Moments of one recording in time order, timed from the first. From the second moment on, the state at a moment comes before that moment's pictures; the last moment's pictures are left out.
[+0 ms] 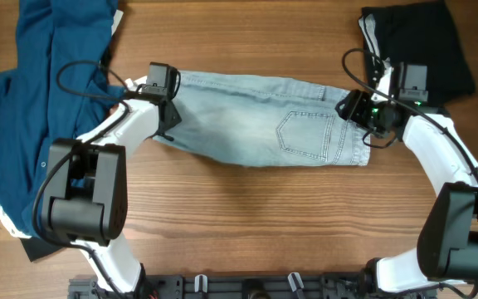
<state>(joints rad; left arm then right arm) -0.17 1.94 1.16 -0.54 -0.29 -0.66 -0.09 1.67 1.04 -0.47 -0.29 0.37</state>
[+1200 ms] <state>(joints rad) -0.15 1.86 1.18 -0.62 -0.11 -0.40 -0.09 1.83 1.05 -0.51 -0.25 0.24</state>
